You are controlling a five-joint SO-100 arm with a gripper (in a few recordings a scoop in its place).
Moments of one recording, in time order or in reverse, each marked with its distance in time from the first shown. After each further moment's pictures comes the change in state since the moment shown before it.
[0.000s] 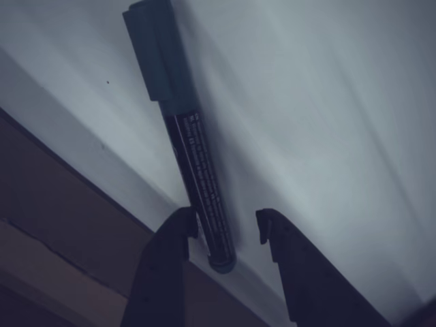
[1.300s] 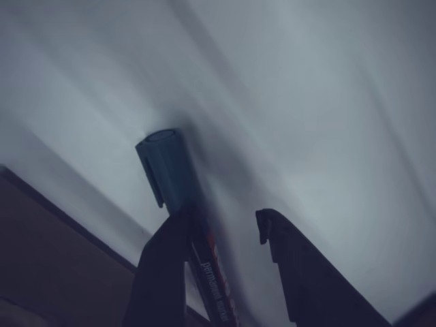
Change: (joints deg) arm 3.3 -20.7 -26.2 2.4 -3.1
